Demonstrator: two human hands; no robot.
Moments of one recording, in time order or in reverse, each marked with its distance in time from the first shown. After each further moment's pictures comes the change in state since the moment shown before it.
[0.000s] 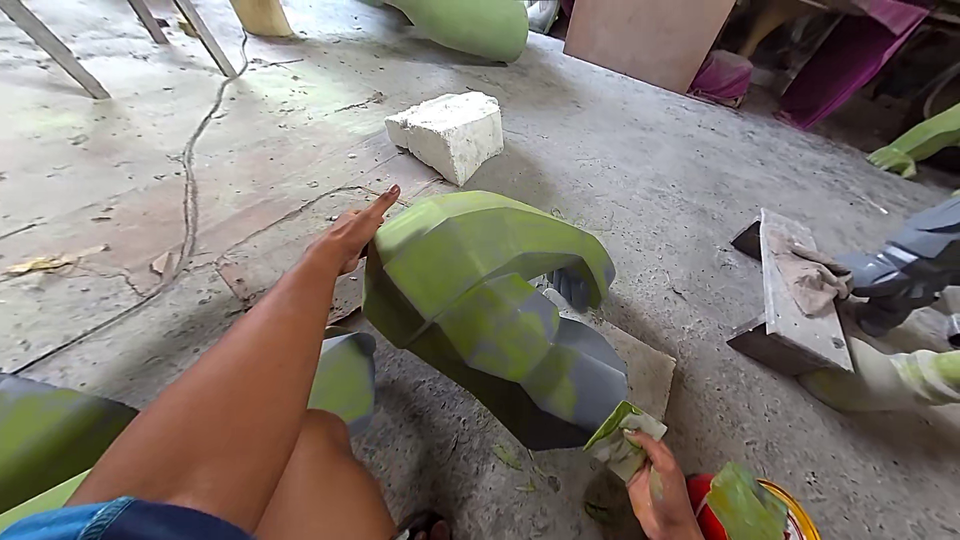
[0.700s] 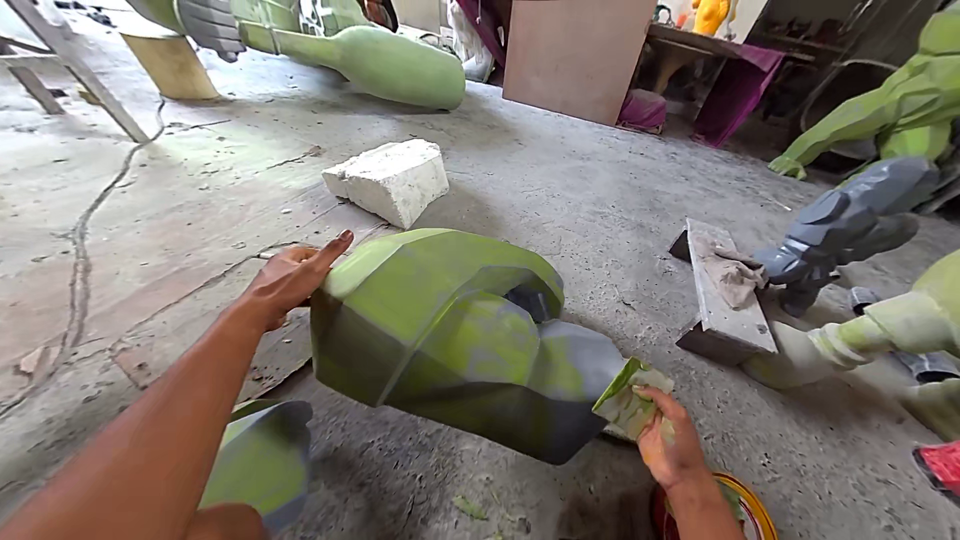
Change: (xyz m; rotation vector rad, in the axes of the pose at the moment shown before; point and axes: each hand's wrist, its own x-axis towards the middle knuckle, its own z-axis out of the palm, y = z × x) left_hand -0.050 0.051 0.024 0.137 0.024 0.207; right_hand 0.036 -0.113 -0.009 0.040 0.091 -0.155
